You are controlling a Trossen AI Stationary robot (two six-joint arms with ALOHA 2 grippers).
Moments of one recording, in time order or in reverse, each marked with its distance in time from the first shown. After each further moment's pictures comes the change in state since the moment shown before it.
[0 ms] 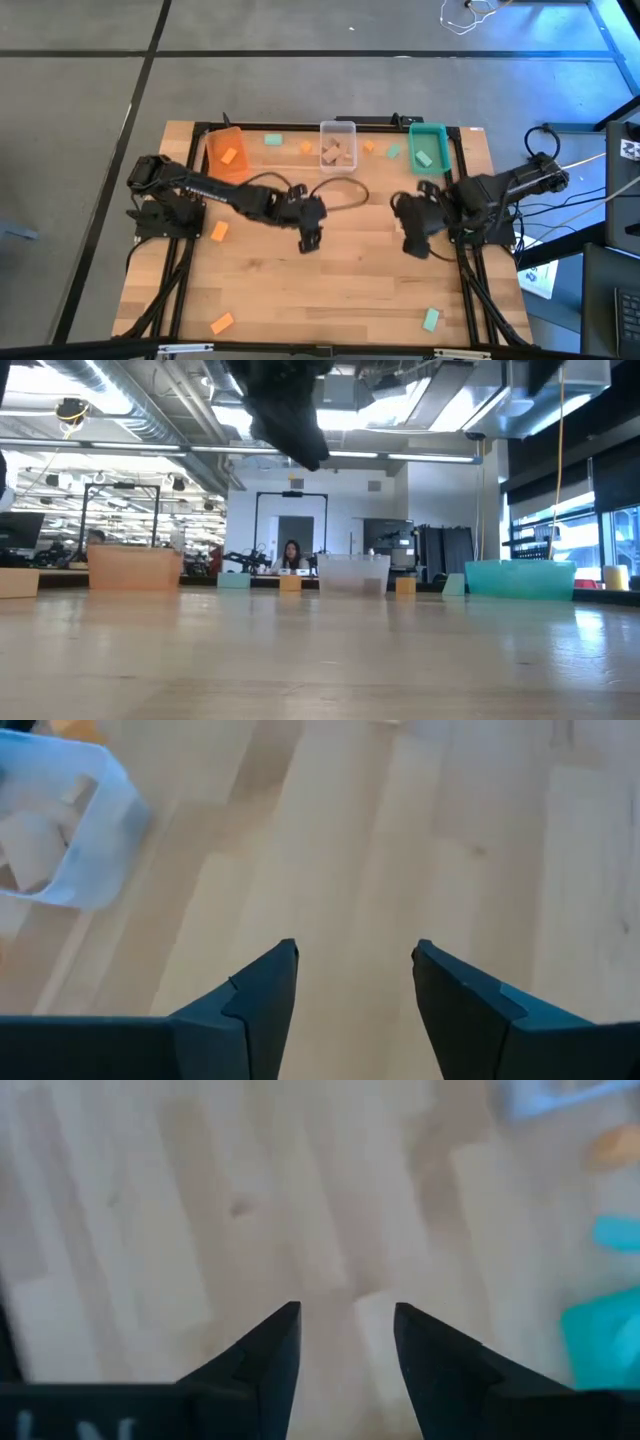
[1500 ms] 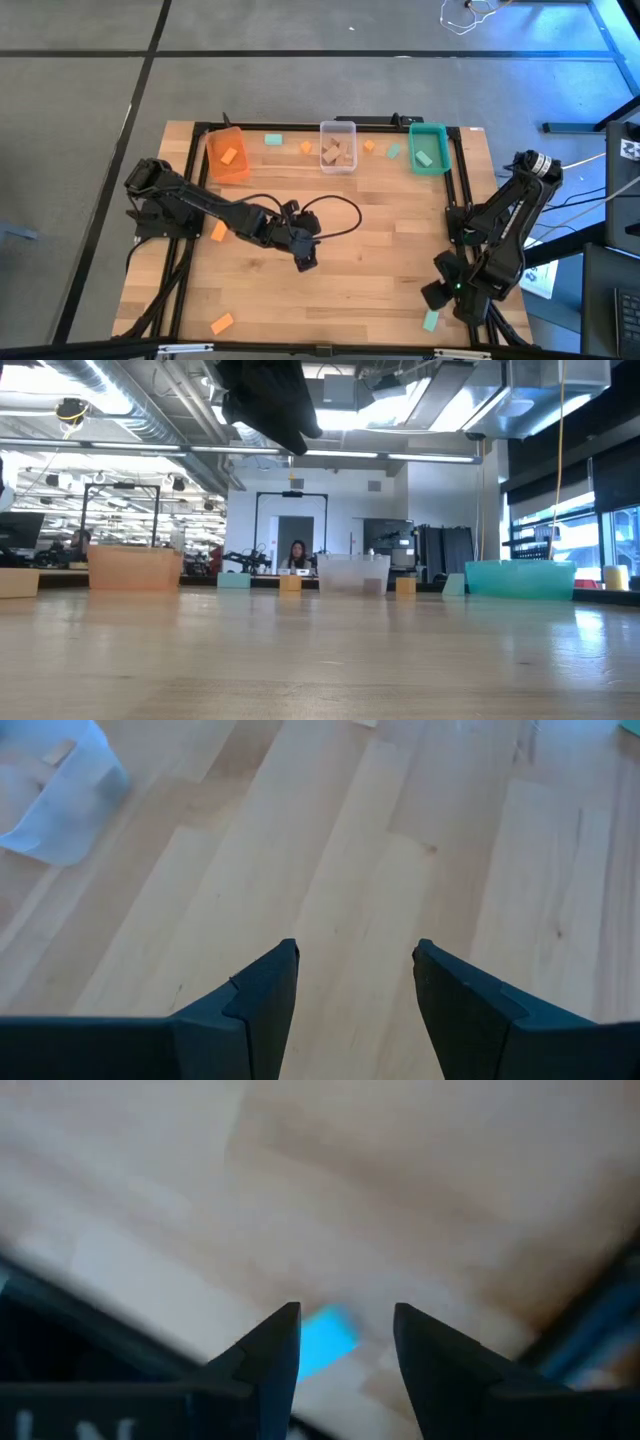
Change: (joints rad) left arm -0.155 0.002 -0.001 -0.011 -0.135 -0.229; right arm 0.690 0.001 -0.524 0.457 -0.107 1.576
